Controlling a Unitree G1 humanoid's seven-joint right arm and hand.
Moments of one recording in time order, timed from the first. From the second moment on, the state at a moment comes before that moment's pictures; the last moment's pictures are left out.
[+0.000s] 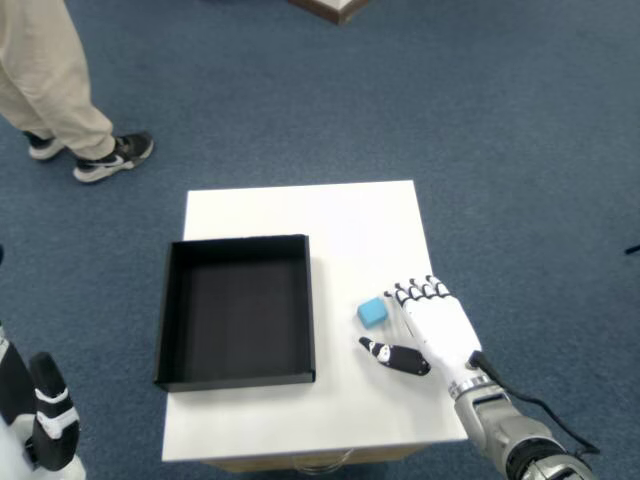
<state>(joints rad) -0.47 -0.22 0.46 1.35 -1.03 -0.31 -0.76</state>
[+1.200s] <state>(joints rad) -0.50 -0.15 0.36 1.46 -0.94 -0.33 -0.77</state>
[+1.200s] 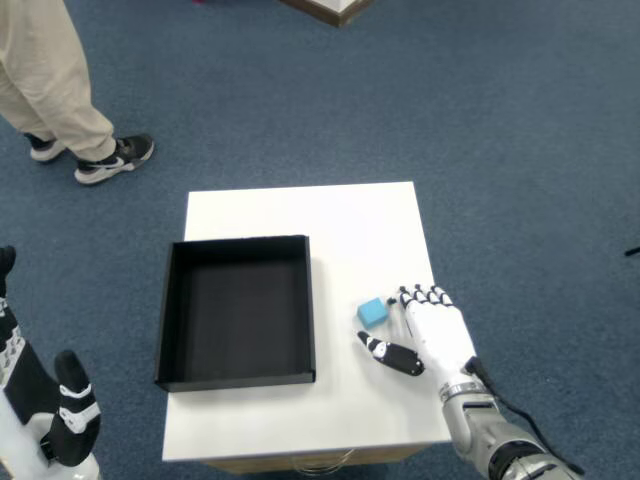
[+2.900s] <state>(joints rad) -0.46 -0.14 0.38 1.37 -1.08 -0.24 -0.93</state>
